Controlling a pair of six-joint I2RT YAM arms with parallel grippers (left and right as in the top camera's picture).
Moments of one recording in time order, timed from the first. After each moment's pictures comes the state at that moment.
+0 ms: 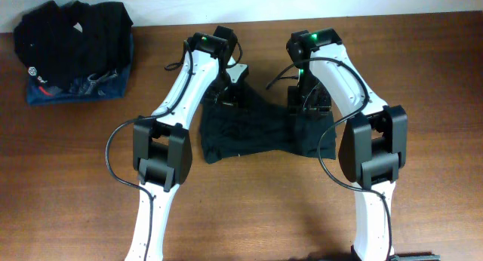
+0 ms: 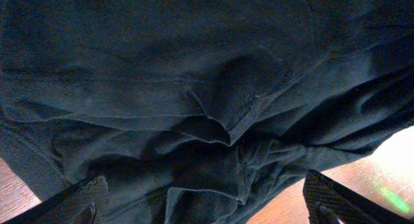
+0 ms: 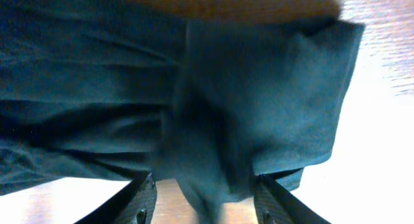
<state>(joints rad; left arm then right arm) -0.39 2.50 2.34 -1.41 0.28 0.01 0.23 2.29 2.03 -1.51 -0.03 0.34</state>
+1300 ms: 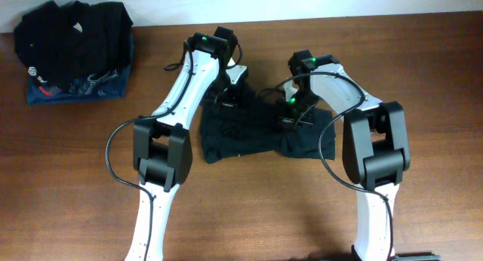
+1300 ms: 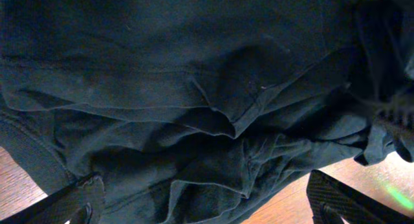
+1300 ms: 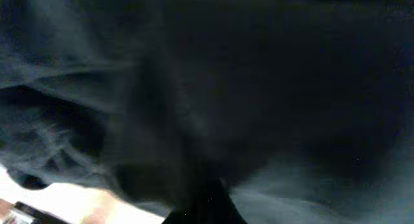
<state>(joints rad) -0.39 2.50 2.34 -1.43 0.27 0.01 0.22 2.26 1.71 -1.13 -0.45 0.25</state>
